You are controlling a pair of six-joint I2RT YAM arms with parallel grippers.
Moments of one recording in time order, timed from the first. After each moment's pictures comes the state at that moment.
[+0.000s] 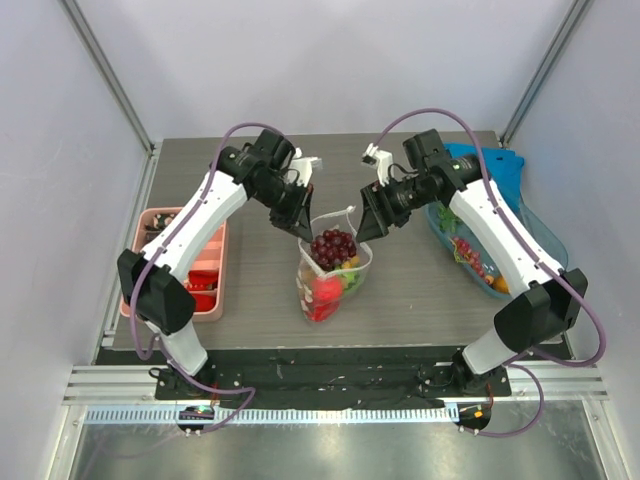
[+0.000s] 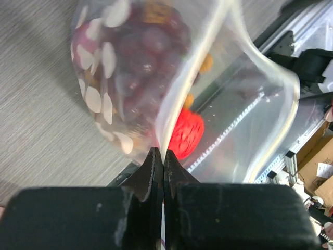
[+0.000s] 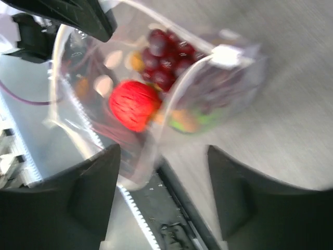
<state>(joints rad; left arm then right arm) -0.53 1.73 1.80 -1.21 0.55 -0.16 0.40 1.54 1.60 -1.08 -0.72 -0.13</state>
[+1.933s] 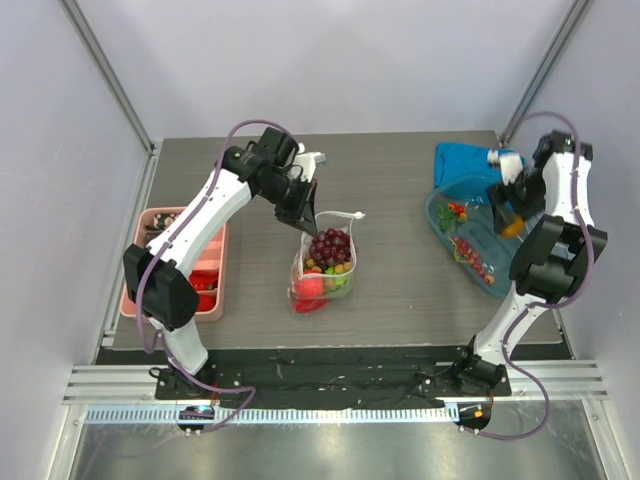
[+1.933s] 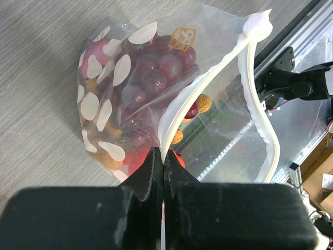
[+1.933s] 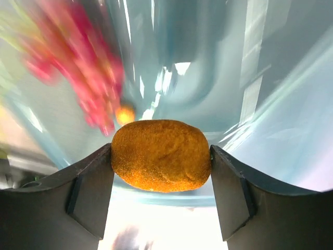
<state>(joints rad) -0.53 1.76 1.80 -1.12 0.53 -0.17 -0.41 1.92 1.68 -1.29 -0.12 -0.81</state>
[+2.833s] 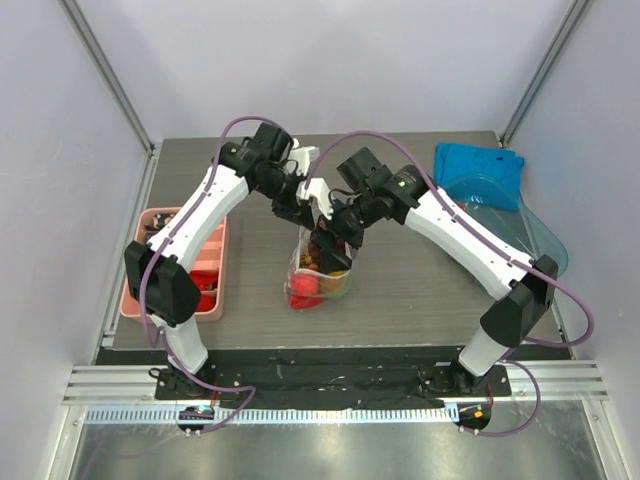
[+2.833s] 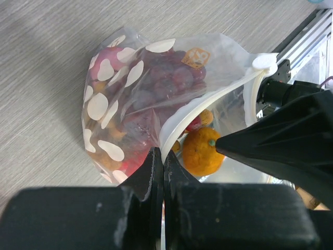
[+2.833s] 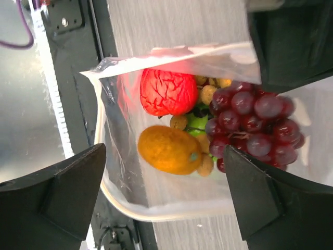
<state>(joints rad) -0.49 1.79 1.83 -1.12 0.54 -0.18 0.73 1.64 1.70 -1.08 -0.57 -0.41</state>
